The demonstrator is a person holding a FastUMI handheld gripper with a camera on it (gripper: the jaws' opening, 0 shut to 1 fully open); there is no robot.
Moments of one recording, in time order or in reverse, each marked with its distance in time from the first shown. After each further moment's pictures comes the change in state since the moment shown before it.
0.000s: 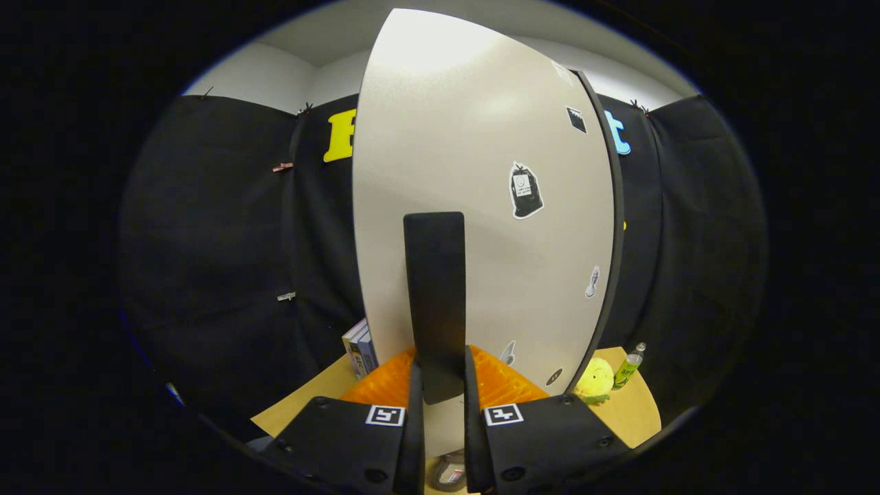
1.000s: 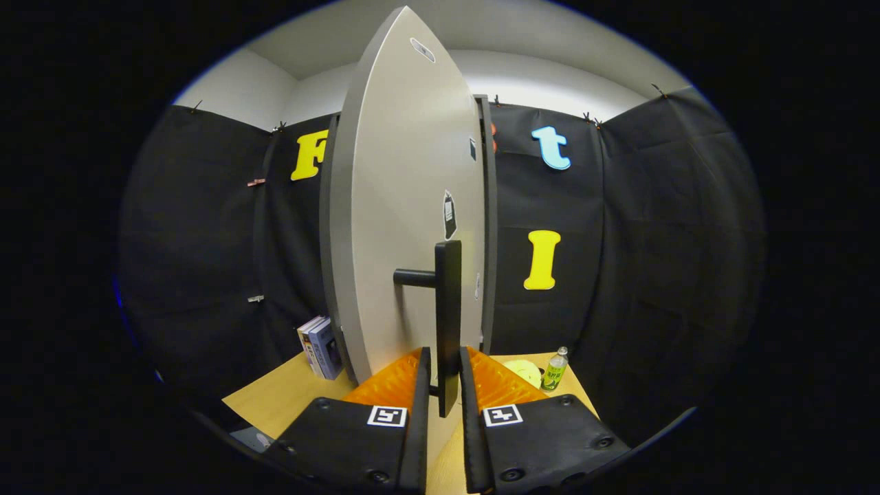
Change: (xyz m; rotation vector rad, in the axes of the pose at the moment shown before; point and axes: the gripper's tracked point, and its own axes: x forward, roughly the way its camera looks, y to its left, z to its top) arm -0.088 -0.131 0.013 -0.002 -0.084 -0.151
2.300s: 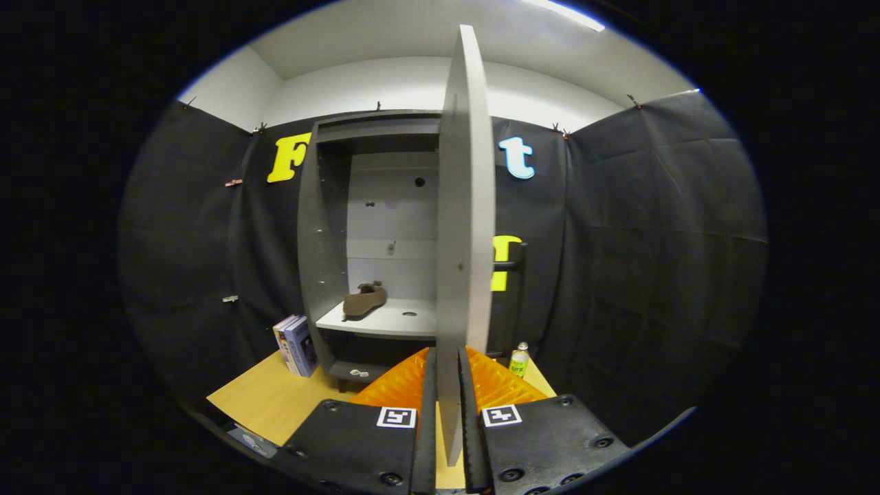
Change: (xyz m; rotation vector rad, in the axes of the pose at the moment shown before) arm -0.049 -0.001 -0.019 -0.034 -0.027 -0.092
